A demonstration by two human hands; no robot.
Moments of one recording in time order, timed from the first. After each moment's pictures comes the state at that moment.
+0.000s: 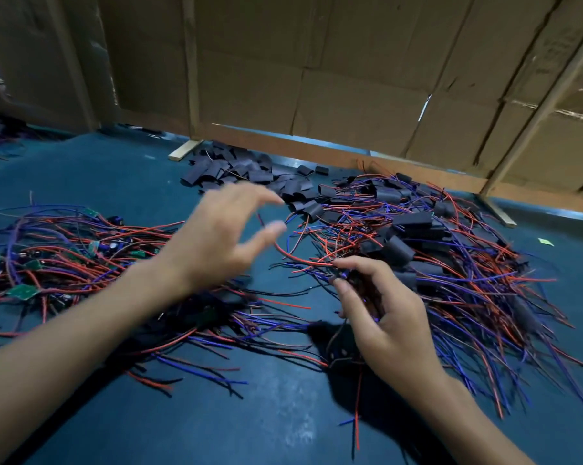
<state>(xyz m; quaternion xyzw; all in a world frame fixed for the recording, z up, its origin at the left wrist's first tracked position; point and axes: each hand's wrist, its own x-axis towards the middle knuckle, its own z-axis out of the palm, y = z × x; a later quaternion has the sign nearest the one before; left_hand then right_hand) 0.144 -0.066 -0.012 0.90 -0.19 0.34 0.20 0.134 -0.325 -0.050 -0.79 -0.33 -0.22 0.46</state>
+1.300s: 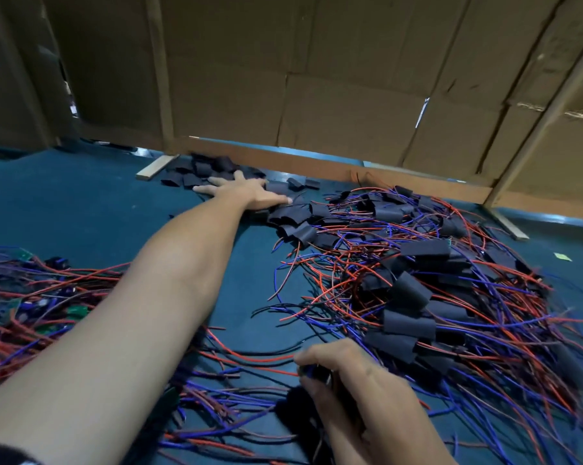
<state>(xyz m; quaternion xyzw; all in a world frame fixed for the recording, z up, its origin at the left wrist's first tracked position) 0.413 -0.047 -0.025 0.97 0.19 -0.06 0.14 0.130 -0.315 -0.060 -0.85 -0.38 -0.19 0.31</state>
